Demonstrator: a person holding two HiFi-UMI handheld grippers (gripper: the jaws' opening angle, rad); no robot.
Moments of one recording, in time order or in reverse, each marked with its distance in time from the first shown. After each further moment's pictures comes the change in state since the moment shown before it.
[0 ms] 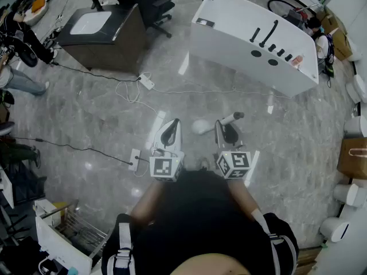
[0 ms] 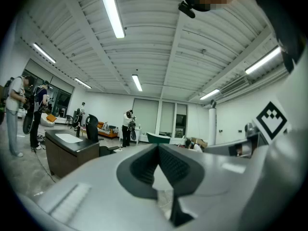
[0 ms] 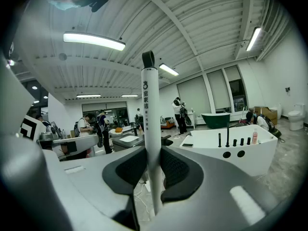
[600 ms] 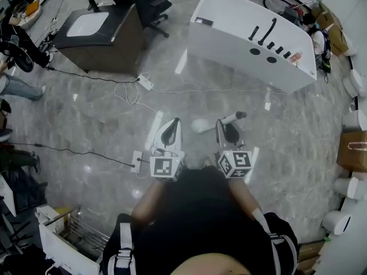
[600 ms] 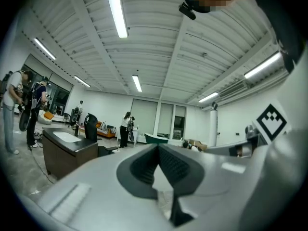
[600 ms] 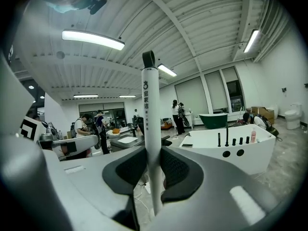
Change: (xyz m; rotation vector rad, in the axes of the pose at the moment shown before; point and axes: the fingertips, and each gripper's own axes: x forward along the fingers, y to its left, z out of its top) left arm -0.005 0.038 0.002 0.006 -0.017 -0.023; right arm 0.015 0.028 -0.001 0.009 -0.009 -0.027
